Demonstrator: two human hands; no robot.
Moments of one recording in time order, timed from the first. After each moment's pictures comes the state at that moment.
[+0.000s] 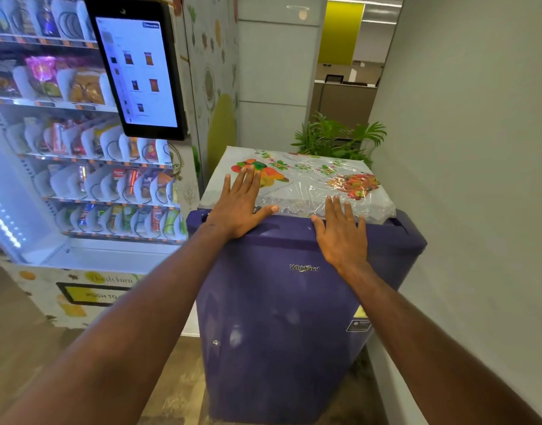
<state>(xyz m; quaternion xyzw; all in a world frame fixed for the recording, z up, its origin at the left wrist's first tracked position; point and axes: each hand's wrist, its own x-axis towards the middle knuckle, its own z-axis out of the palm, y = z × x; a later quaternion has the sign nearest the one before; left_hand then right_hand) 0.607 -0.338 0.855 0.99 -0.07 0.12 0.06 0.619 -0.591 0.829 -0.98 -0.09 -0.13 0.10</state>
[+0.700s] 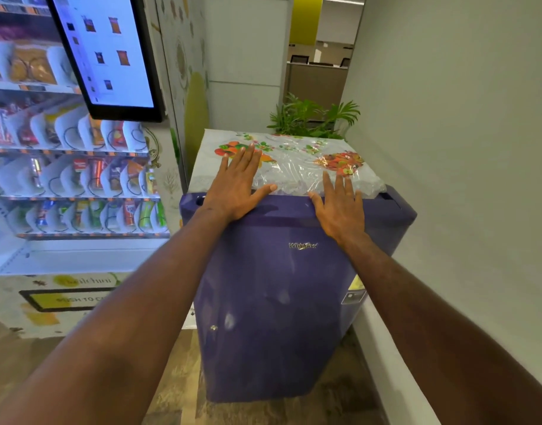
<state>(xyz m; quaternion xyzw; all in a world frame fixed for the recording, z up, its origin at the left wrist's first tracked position) 0.620 -0.331 0.852 0.97 -0.13 0.19 0.10 0.626 -0.583 0.830 -0.98 -0.04 -0.15 0.08</state>
